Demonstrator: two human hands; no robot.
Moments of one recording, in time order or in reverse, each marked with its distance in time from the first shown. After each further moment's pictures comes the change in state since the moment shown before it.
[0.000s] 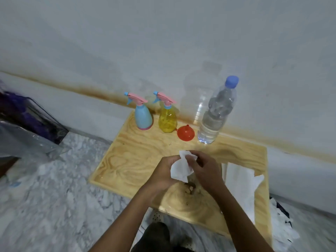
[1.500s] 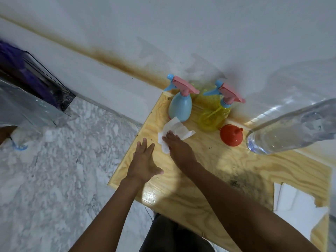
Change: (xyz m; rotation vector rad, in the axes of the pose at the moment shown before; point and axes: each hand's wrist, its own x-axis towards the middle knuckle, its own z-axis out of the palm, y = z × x) left_hand 0.029 -0.154 -0.198 0.665 0.226 -0.487; right_hand 0.172 0.104 0.239 -0.845 -0.352 -0.481
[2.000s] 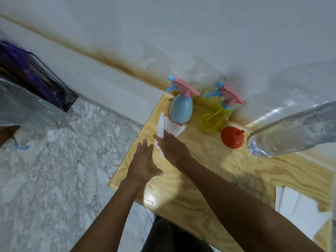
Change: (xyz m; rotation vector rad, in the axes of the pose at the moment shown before) left_hand -0.001 0.000 0.000 -0.028 0.020 -0.028; right_hand 0.017 -0.020 -0.011 -0.029 0.008 -0.140
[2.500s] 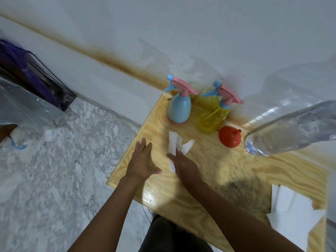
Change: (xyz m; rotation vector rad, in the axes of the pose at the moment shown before) left_hand 0.001 0.002 0.000 0.004 -0.005 -0.013; right_hand -0.084 0.002 0.003 0.135 -0.063 0.187
